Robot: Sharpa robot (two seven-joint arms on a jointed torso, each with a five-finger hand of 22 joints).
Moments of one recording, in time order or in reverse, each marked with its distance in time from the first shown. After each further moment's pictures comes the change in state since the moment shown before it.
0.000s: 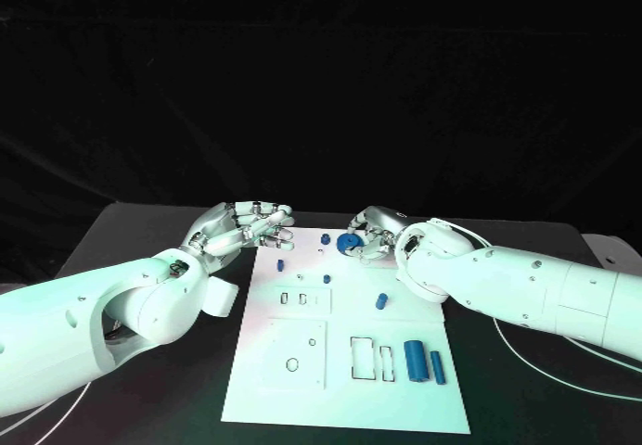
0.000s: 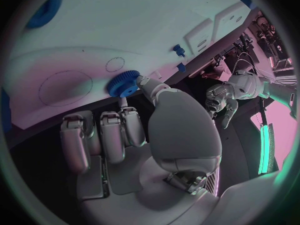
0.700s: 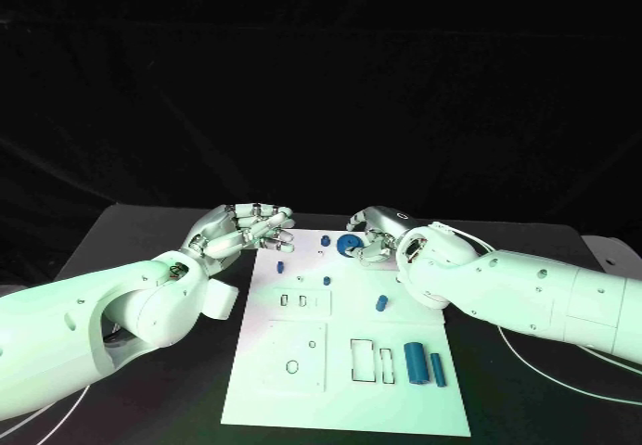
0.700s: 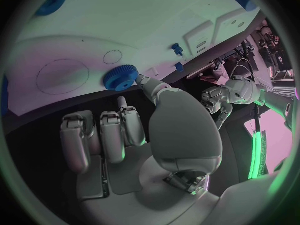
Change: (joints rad) left arm 0.000 -0.002 0.000 0.006 0.000 -0.001 0.001; left_hand 0.000 0.000 0.000 0.000 0.000 0.000 0.000 0.000 0.000 0.000 0.000 0.000 0.000 0.000 0.000 0.000 0.000 0.000 0.000 0.000 0.000 0.000; right arm -0.002 -0.026 -0.001 0.050 -0.083 -0.054 -0.009; right_hand -0.008 -0.008 0.006 -0.006 -0.004 -0.033 0.001 -0.010 -0.007 0.000 0.000 -0.012 0.000 0.000 0.000 -0.002 0.000 0.000 0.000 0.000 0.000 0.000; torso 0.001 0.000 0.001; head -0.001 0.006
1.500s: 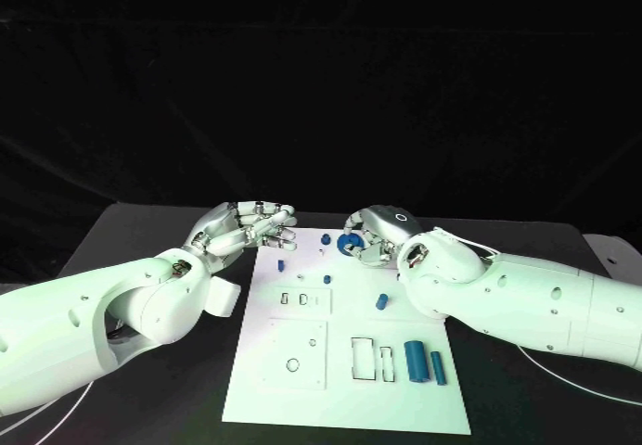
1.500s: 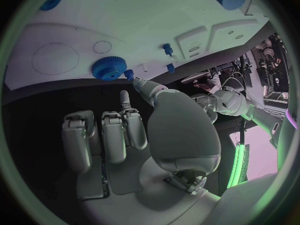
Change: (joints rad) left arm 0.000 0.000 0.000 0.000 0.000 -0.001 0.001; left_hand 0.000 0.000 0.000 0.000 0.000 0.000 0.000 0.006 0.000 0.000 0.000 0.000 0.000 0.004 0.004 0.000 -0.005 0.000 0.004 -0.004 0.000 0.000; right arm -0.007 -0.056 -0.002 0.123 -0.216 -0.079 -0.046; right_hand 0.012 0.025 0.054 -0.029 -0.025 0.112 -0.016 0.097 0.024 0.021 -0.021 0.028 0.000 -0.001 -0.021 0.000 0.000 0.000 0.000 -0.018 0.000 -0.001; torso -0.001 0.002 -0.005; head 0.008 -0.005
